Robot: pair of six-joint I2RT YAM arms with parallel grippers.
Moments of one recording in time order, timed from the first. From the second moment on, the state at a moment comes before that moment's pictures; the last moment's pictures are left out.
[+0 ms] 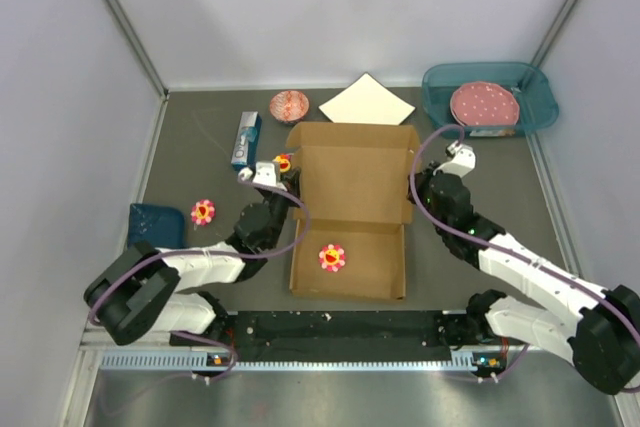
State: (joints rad) left arm -0.73 1.27 0.37 1.00 -0.44 -0.23; right arm 0.59 1.01 0.56 0.10 0.43 0.62
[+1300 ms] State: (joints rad) left arm -0.82 1.40 0.25 1.41 -0.51 0.04; right arm 0.51 1.17 1.26 -0.84 0.05 0.27
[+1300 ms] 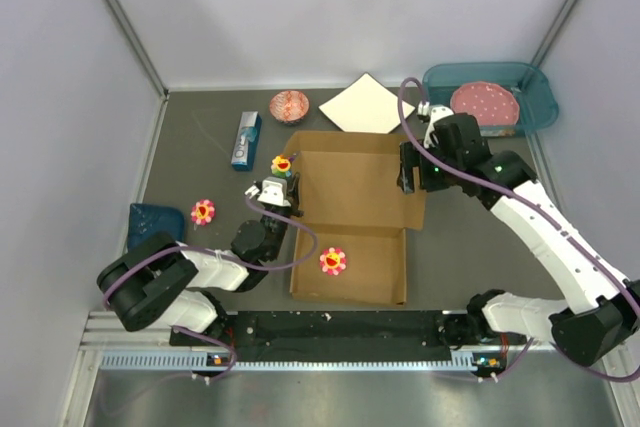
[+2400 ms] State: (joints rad) left arm -0.83 1.38 0.23 1.41 -0.52 0.05; right arm 0.43 1.24 1.08 -0.65 -0.02 0.24
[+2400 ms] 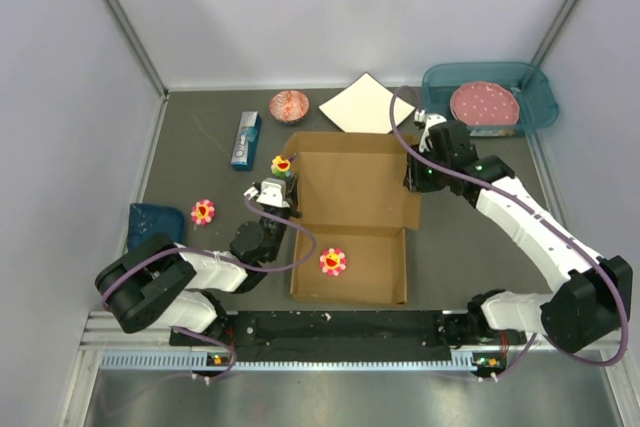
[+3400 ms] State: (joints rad) left arm -0.82 0.76 0.44 0.70 -0.53 0.01; right arm 0.43 1.07 0.85 -0.44 -0.01 0.25
